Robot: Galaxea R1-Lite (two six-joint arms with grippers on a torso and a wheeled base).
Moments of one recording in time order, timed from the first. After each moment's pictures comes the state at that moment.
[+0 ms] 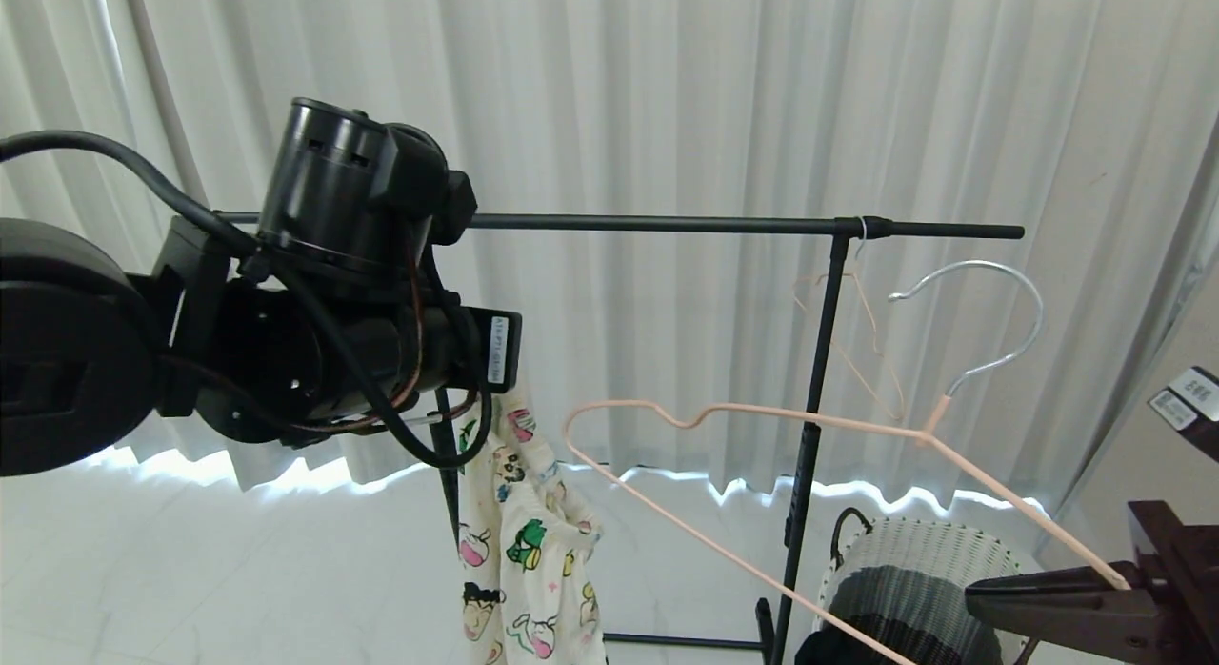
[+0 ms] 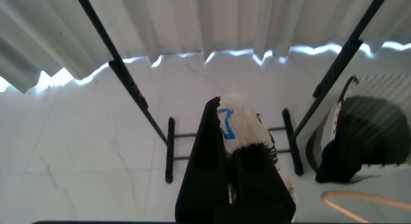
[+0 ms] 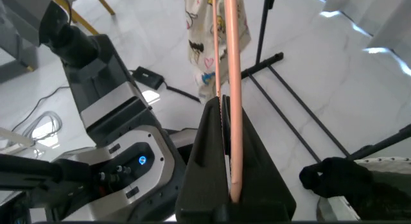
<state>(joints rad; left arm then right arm) -0.61 1.61 -1.23 0.21 0.42 -0.16 0.61 1.09 -0.67 0.10 0.54 0.03</state>
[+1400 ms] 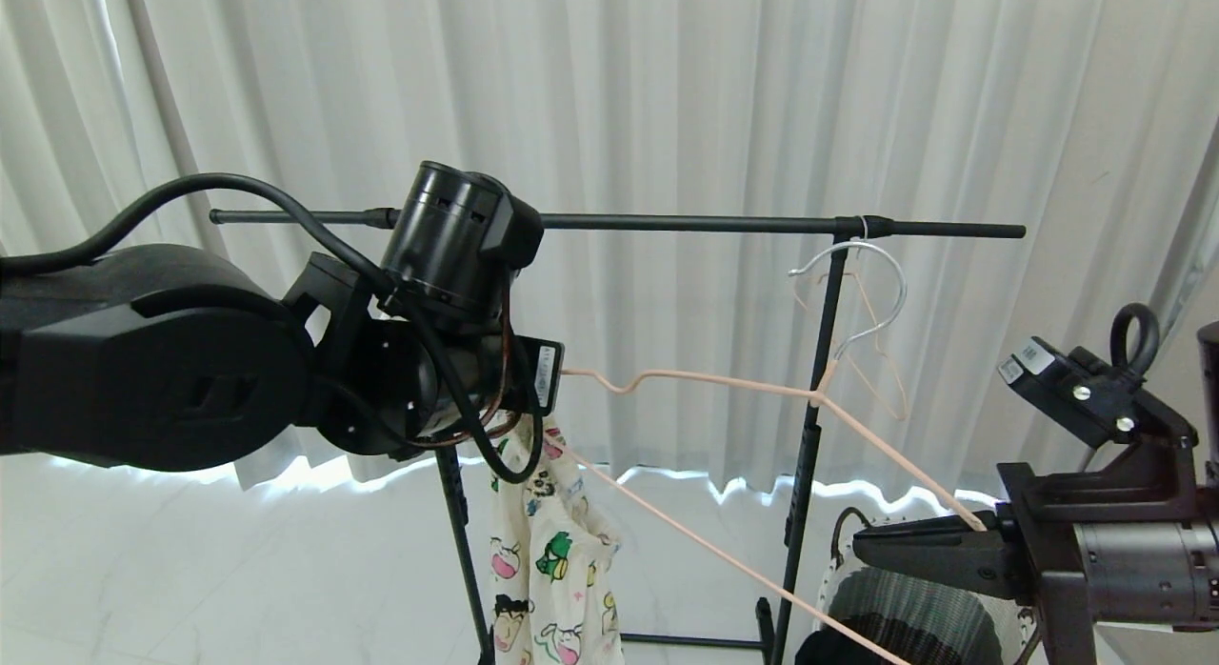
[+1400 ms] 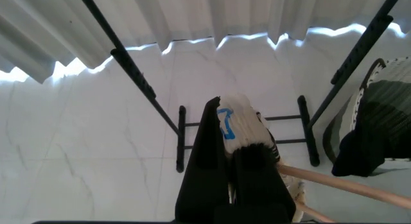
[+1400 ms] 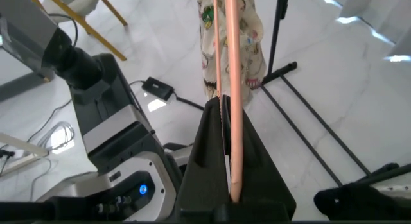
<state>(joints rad) -0.65 1.72 -1.27 0.21 0.49 -0.17 0.67 1.29 -0.67 -0.14 0.54 0.11</state>
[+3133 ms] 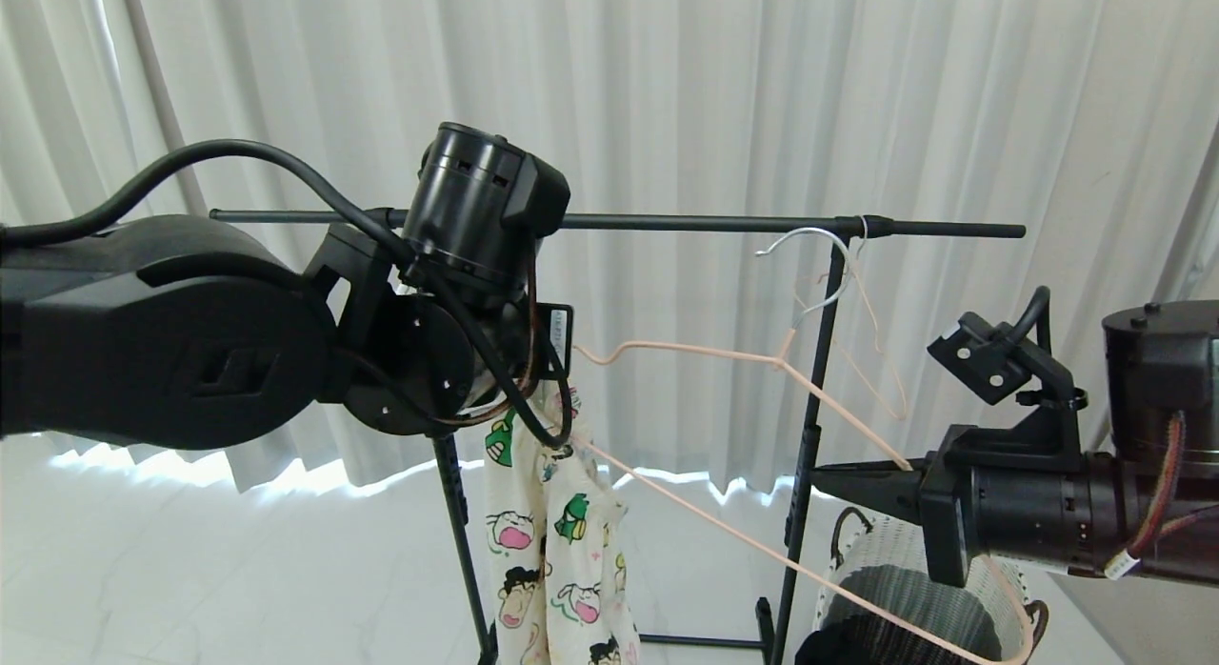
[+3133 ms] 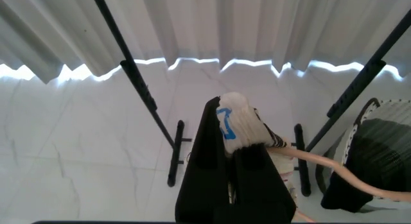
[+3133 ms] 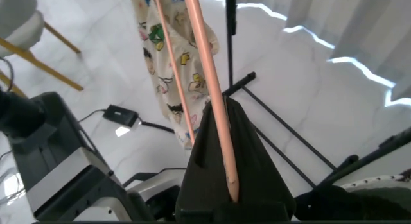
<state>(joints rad) -0.69 1.74 -1.35 0.22 0.62 -0.25 0.67 1.42 -0.69 -0.32 0.32 0.16</state>
